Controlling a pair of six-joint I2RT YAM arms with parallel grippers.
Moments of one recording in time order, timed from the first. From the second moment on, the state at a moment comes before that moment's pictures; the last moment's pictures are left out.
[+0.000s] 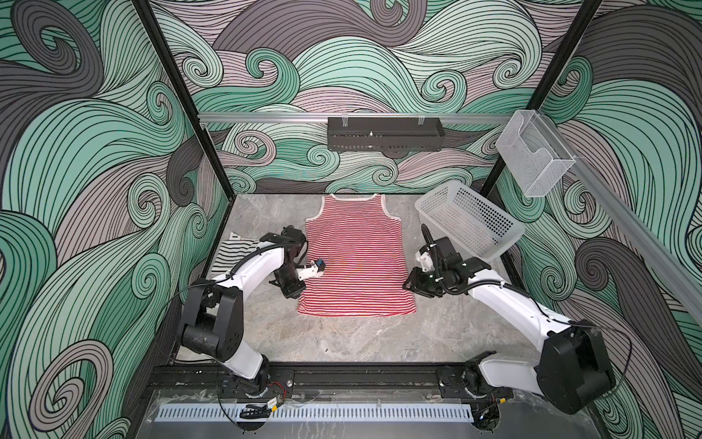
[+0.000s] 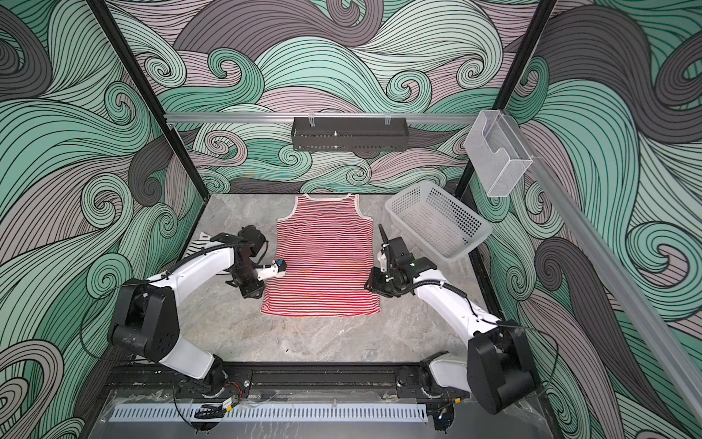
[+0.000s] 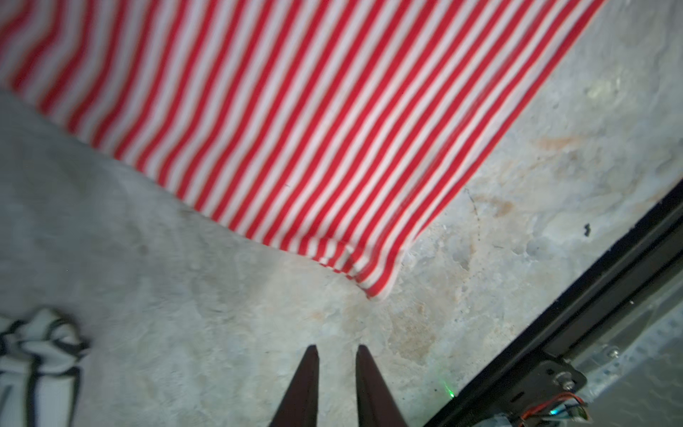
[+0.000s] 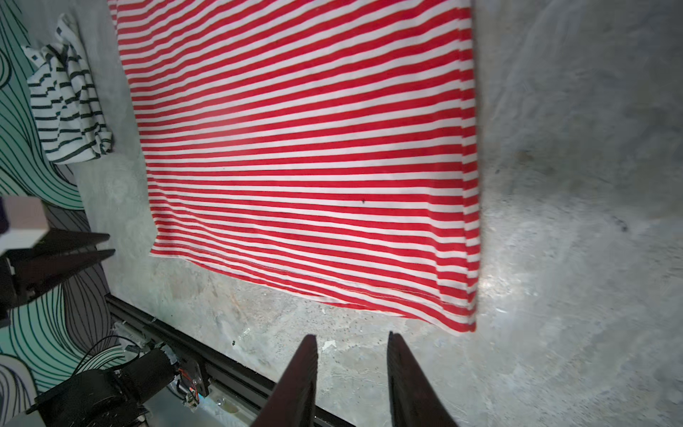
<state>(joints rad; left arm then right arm) -0.27 1.58 1.15 -1.13 0.07 0.75 0.44 1.34 0.87 -0.67 -0.34 0.59</state>
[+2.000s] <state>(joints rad) -0.59 1.84 1.29 -1.01 -0.19 0.55 0.36 1.81 1.32 -0.81 -0.06 0.47</state>
